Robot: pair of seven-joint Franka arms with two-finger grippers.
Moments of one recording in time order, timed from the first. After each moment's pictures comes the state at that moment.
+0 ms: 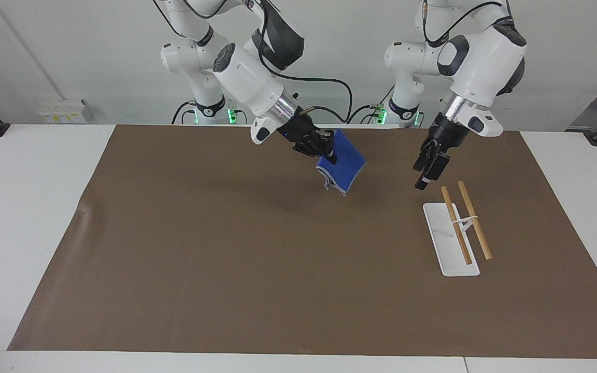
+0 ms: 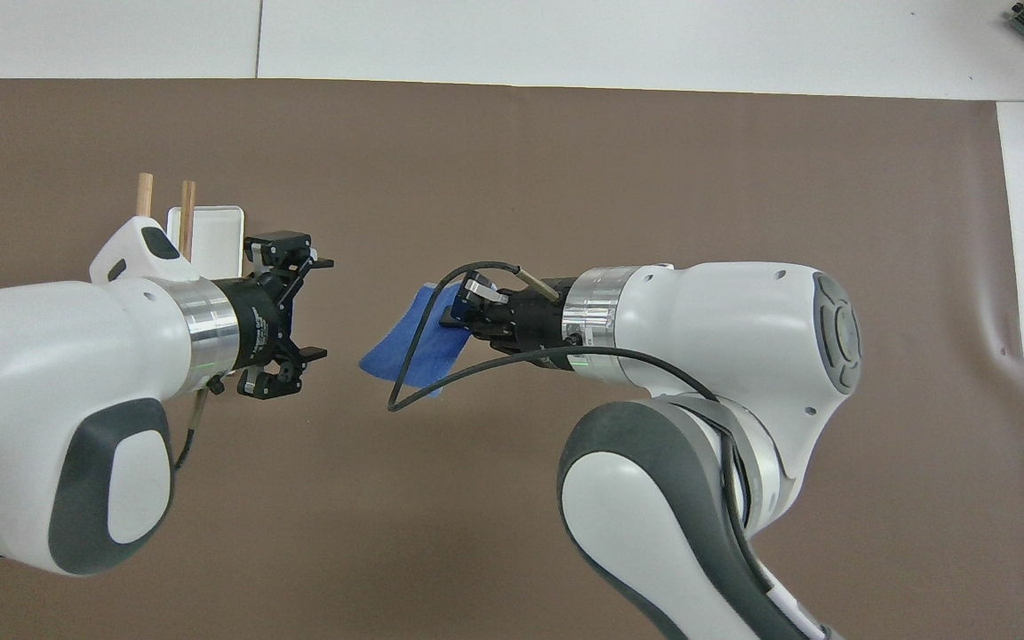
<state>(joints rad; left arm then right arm) -0.36 -0.16 -0.06 -2.16 -0.32 2.35 -1.59 0.25 0.09 0.31 -1.89 0.80 2.38 0.56</state>
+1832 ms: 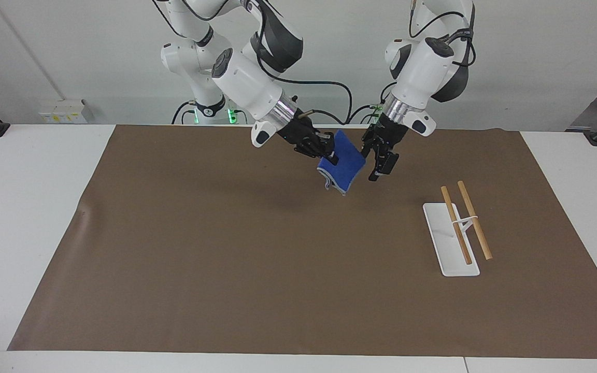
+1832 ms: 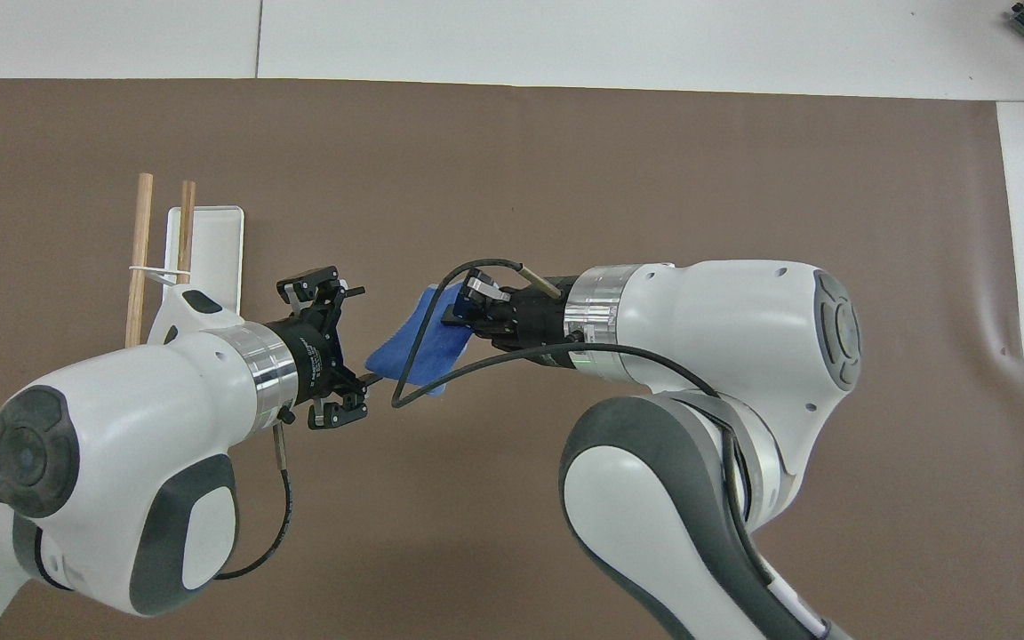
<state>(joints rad) -0.43 -0.19 -0.06 -2.26 -0.32 2.53 -1.92 0.25 0.09 0.31 -1.89 0.80 2.38 0.56</state>
